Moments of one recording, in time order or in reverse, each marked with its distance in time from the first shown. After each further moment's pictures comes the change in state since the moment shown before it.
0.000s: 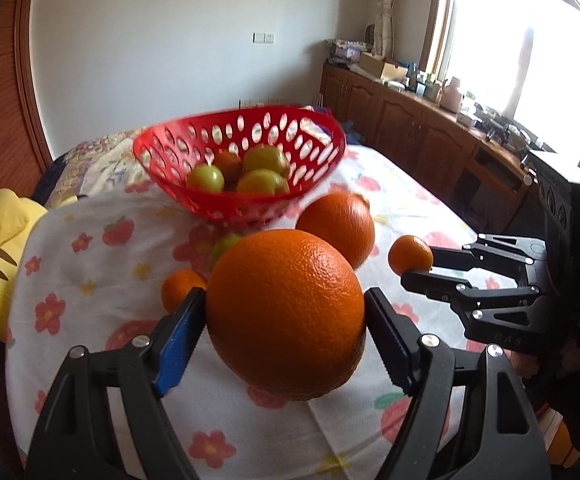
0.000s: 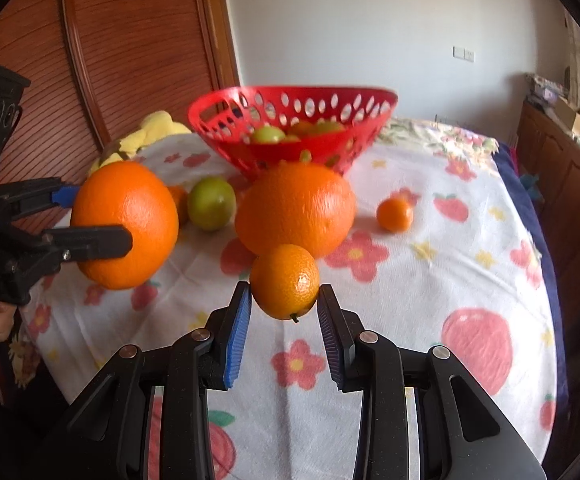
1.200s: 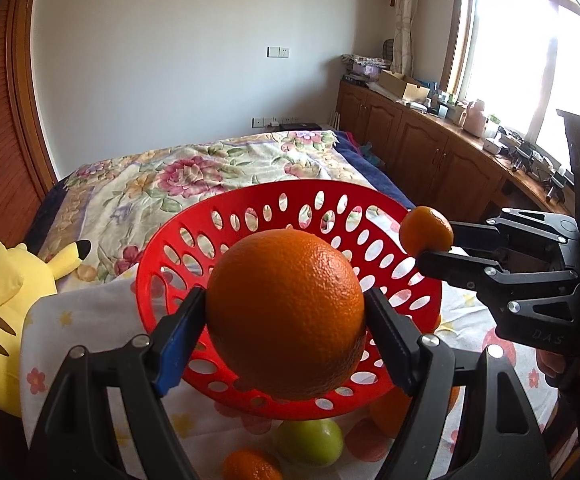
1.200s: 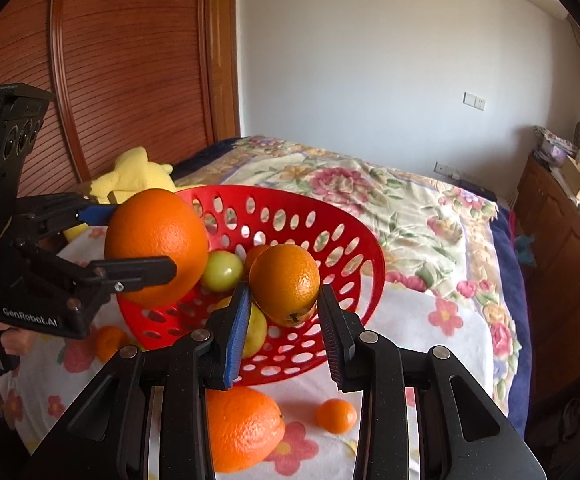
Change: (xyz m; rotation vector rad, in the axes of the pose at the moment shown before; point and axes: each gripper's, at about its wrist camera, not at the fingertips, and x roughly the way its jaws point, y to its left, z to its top) left arm 0.085 0.055 0.111 -0.011 -0.030 0.034; right arm 0.055 -0.037 0.140 -0.100 -0.043 -0.031
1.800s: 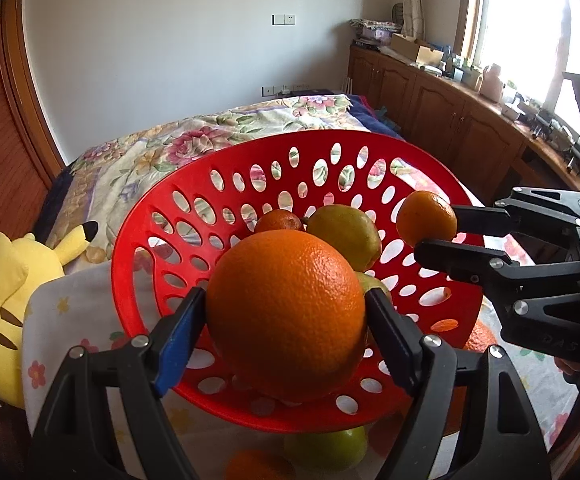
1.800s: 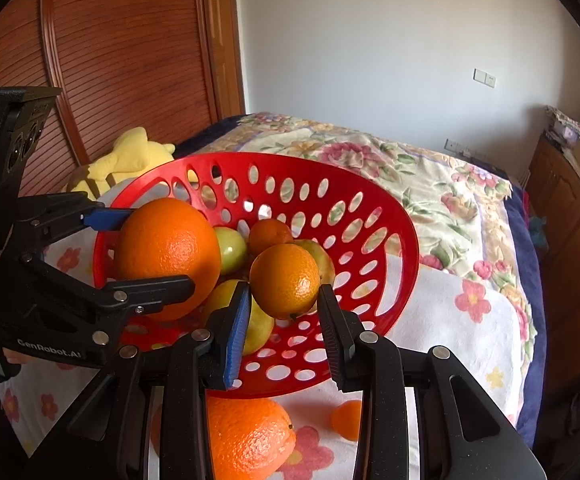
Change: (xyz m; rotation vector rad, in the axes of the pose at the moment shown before) left arm 0.034 -0.008 -0.011 0.042 0.119 0.075; right arm 0.036 -0.002 -0.009 0.021 0.080 0.023
